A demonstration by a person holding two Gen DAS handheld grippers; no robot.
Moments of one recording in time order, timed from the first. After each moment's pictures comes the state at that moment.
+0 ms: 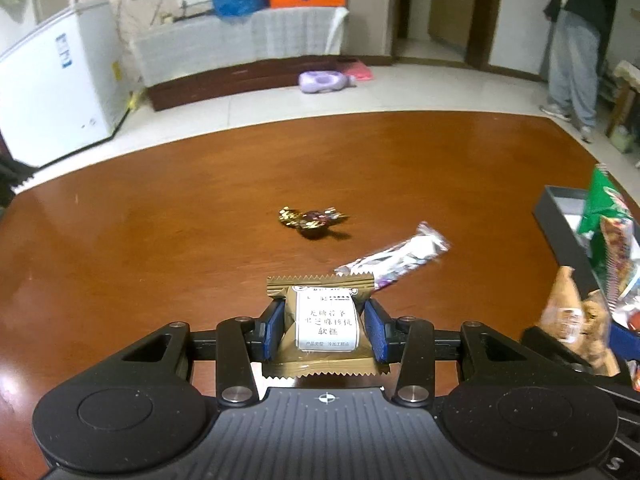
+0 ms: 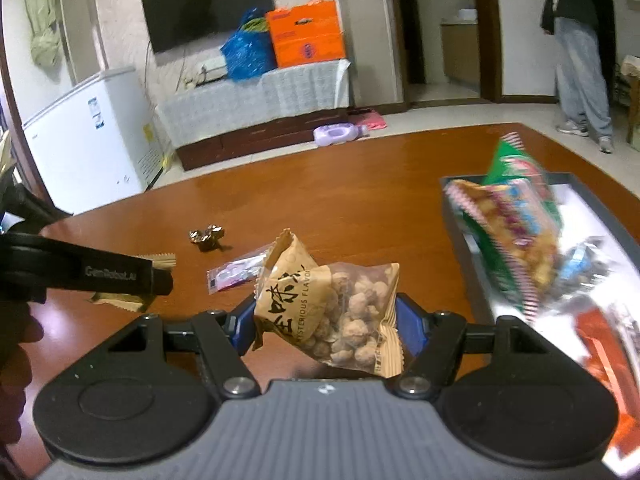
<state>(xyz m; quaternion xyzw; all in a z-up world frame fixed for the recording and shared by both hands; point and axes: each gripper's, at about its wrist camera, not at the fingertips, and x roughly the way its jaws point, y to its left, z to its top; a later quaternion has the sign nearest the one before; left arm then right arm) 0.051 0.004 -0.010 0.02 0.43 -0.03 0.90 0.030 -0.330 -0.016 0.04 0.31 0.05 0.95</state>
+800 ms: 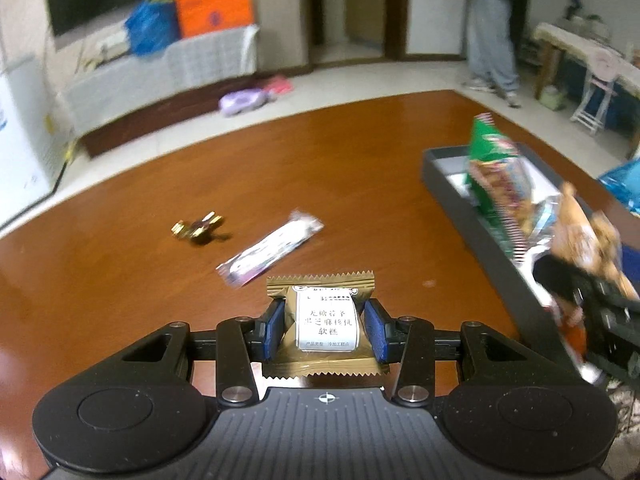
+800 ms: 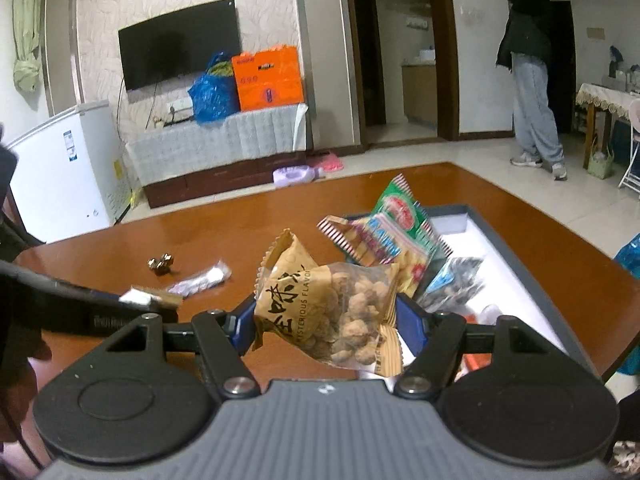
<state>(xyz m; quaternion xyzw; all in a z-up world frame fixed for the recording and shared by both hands) 0.006 -0.070 -0.011 0.08 0.40 -0.14 0.90 -0.049 -0.393 0.022 0.03 0.25 -0.01 0.97</state>
